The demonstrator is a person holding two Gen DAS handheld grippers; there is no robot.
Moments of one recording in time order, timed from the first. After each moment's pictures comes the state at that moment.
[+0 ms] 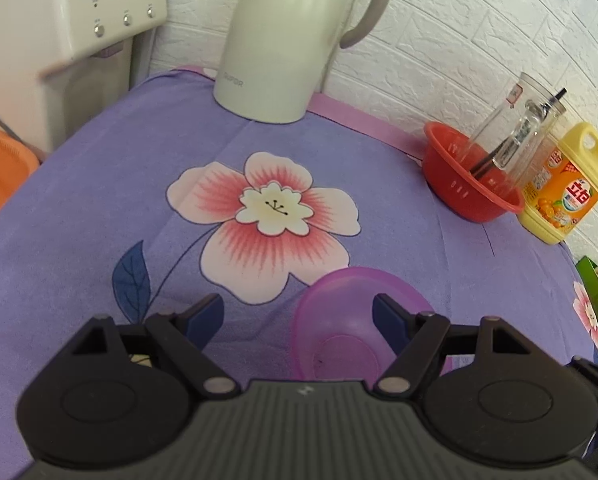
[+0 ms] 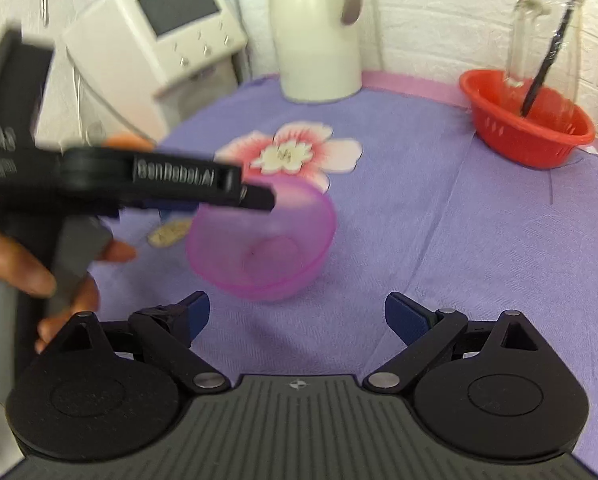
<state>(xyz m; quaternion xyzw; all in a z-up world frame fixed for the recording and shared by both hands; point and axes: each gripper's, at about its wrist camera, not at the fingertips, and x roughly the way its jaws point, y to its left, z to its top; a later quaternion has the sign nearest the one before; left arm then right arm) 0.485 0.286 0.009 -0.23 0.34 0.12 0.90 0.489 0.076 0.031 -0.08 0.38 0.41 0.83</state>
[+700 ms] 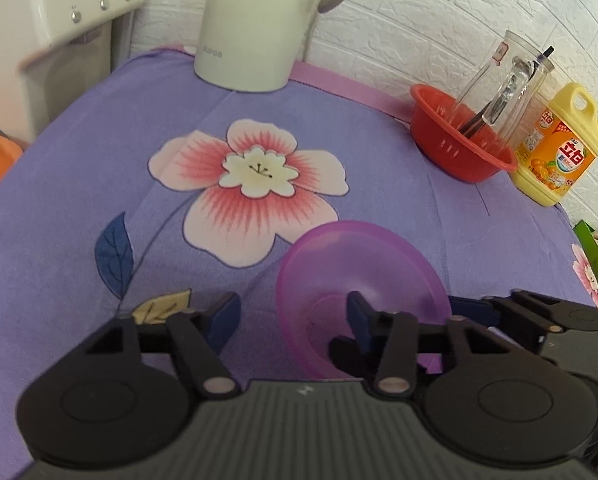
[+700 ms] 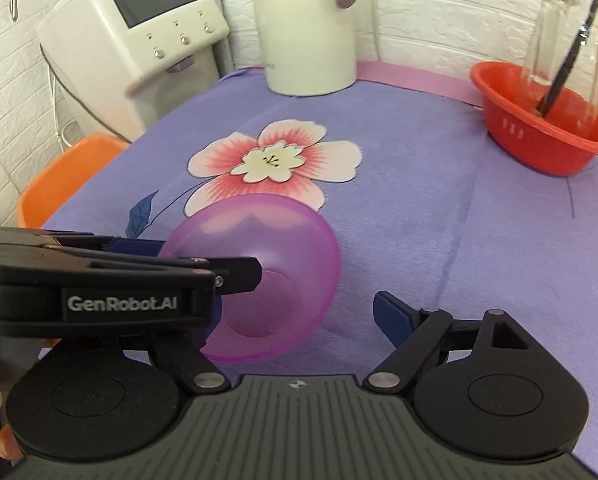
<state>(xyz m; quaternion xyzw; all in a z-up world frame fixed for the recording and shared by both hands) 0.485 0.273 -0.004 -0.21 0.38 0.09 0.89 0.509 0.125 0.004 -0.11 0.40 0.39 0.82</state>
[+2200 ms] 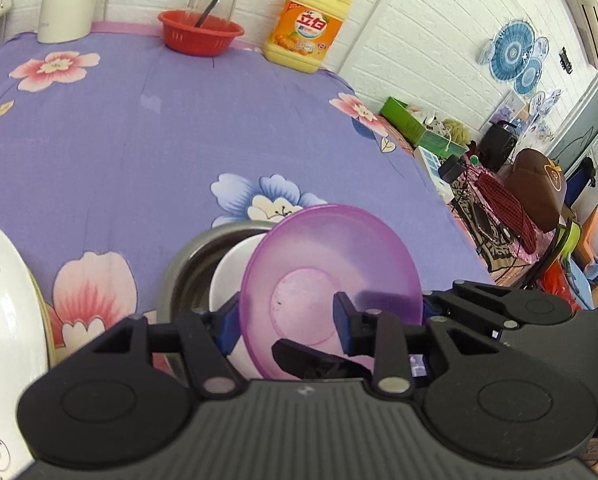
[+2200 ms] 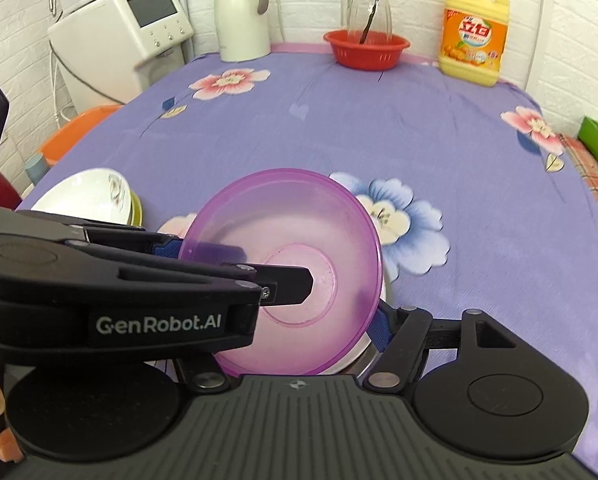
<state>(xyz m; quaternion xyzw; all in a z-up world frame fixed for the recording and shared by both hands) 0.264 0.011 0.023 -0.17 0.38 -0.12 0.90 0.267 -0.109 0.031 -0.09 0.39 0.29 0.87</state>
